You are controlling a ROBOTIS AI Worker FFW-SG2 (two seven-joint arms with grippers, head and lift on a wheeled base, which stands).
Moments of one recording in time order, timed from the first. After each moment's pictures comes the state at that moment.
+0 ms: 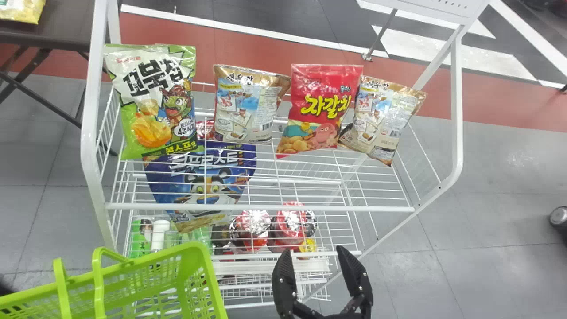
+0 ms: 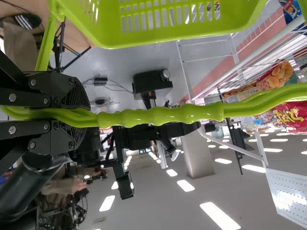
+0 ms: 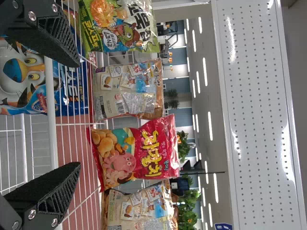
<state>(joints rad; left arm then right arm) 0.77 0.04 0.19 -2.27 0.25 1.28 -1.36 0.86 -0.24 0.21 -1.86 -0.09 -0.64 -0.26</state>
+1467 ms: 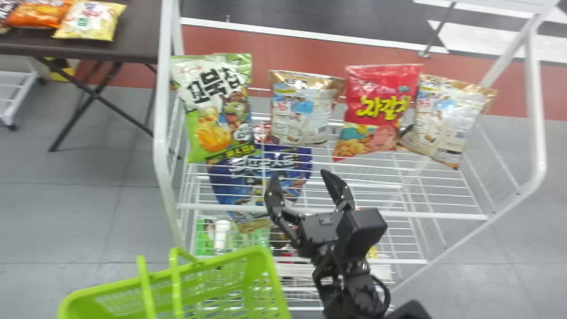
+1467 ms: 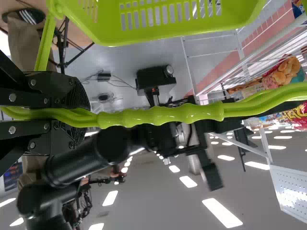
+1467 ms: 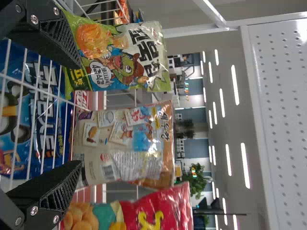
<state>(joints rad) 0.78 0.05 0.18 -2.28 0.25 1.29 -1.39 0.33 -0.18 0.38 -1.80 -0.13 -0.09 -0.21</state>
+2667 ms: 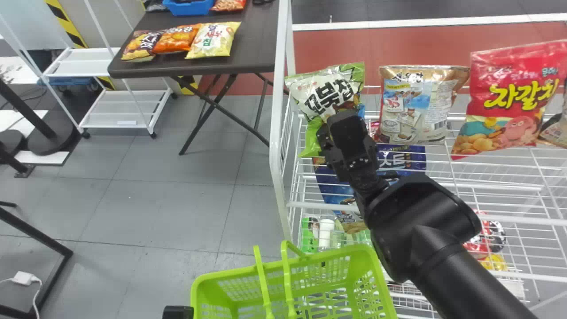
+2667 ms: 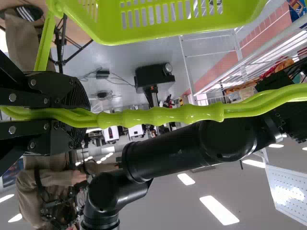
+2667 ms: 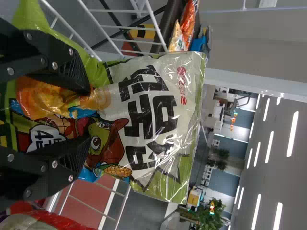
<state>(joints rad) 0.75 0.05 0.19 -2.23 0.25 1.29 -1.39 -0.26 0.00 0.57 -1.23 0.01 0.21 -0.28</state>
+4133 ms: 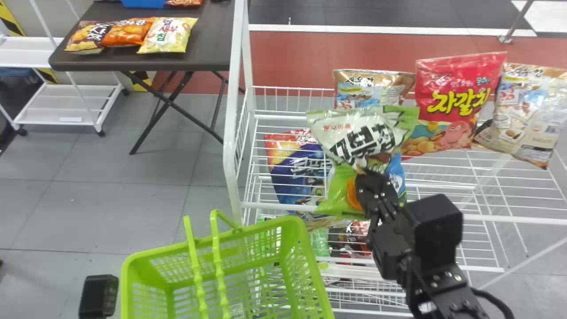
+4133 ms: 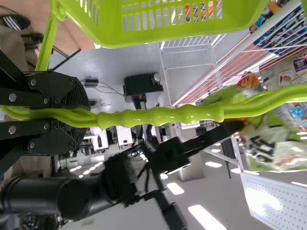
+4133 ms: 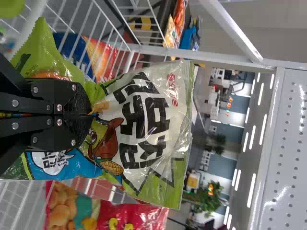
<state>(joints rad) 0.60 0.06 0.28 -2.21 0.25 1.44 -1.38 0.62 -0.20 0.30 -2.35 0.14 0.44 -0.09</state>
